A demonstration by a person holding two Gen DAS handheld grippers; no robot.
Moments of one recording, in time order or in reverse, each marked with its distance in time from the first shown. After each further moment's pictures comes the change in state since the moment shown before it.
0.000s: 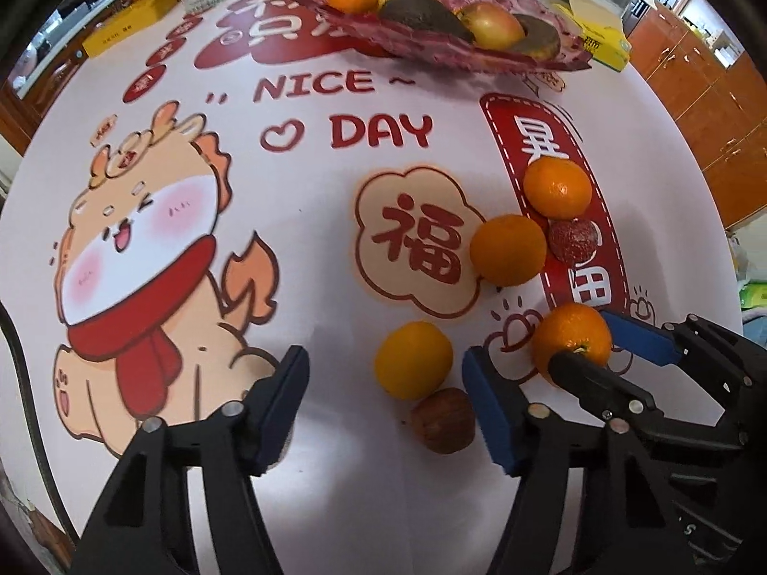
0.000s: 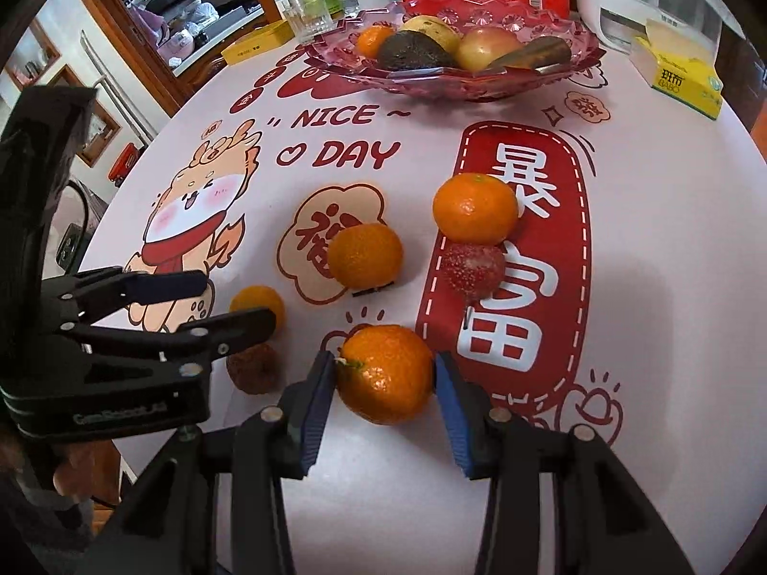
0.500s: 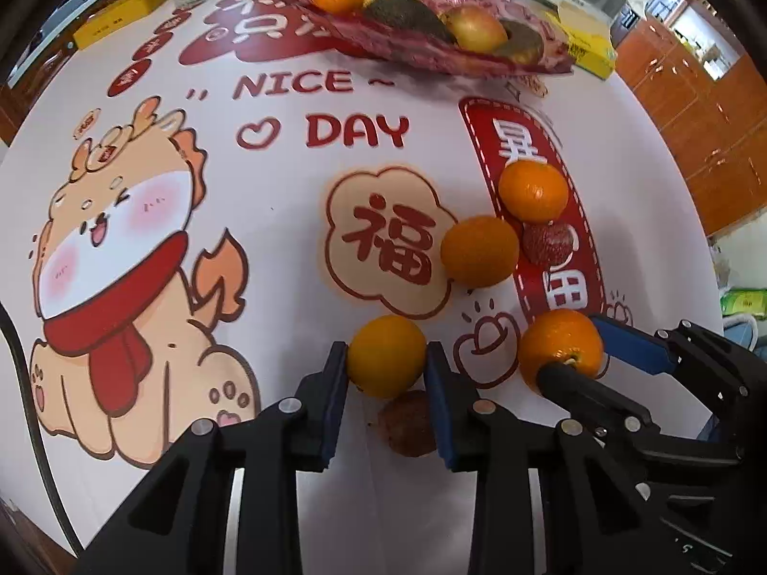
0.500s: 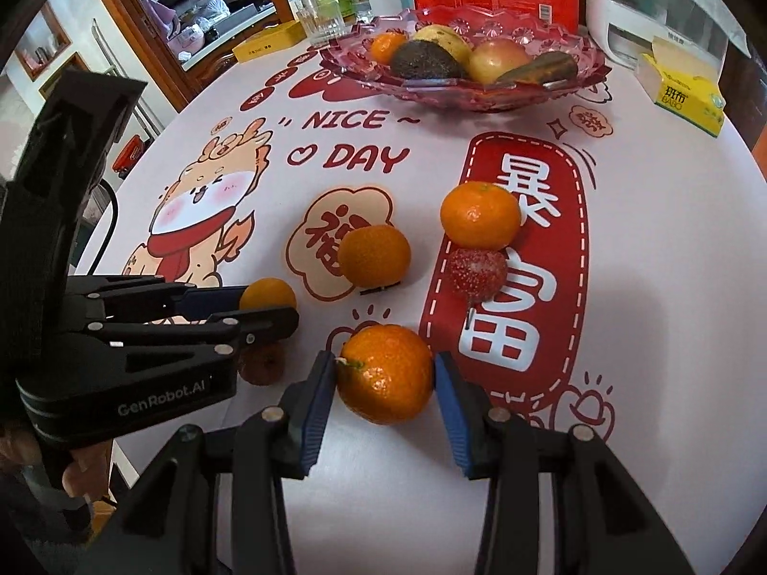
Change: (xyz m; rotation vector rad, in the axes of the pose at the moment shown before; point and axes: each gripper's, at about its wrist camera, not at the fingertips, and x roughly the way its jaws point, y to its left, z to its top) left arm -0.002 -0.003 -0.002 -0.019 -0.032 -0.070; right arm -0.013 0.003 -0.002 -0.031 -0.023 0.001
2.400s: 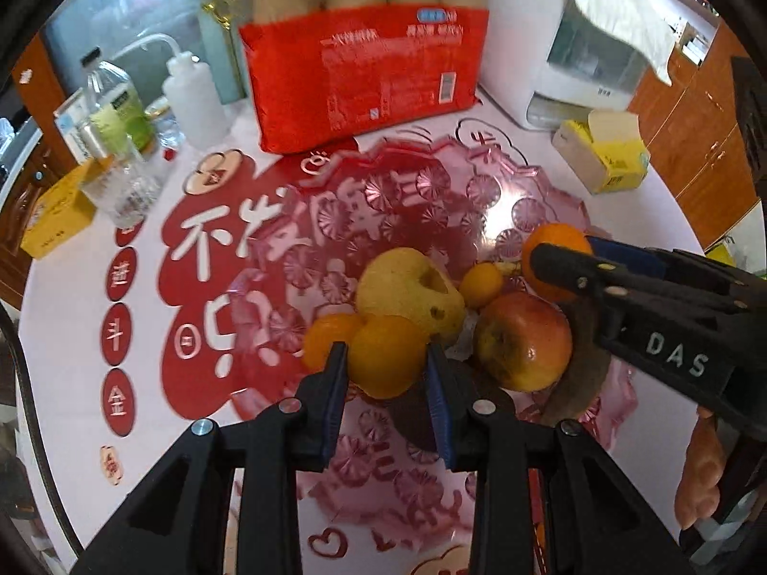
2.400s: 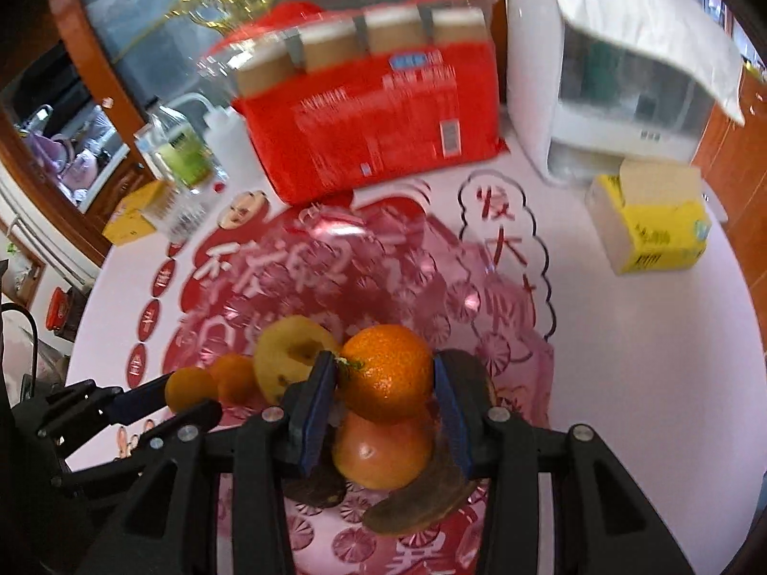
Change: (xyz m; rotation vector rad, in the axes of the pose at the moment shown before) left arm 0.014 -0.010 0.260 0.209 -0.111 0.058; right arm 0.039 -0.106 0.260 0.274 -0.117 -0.171
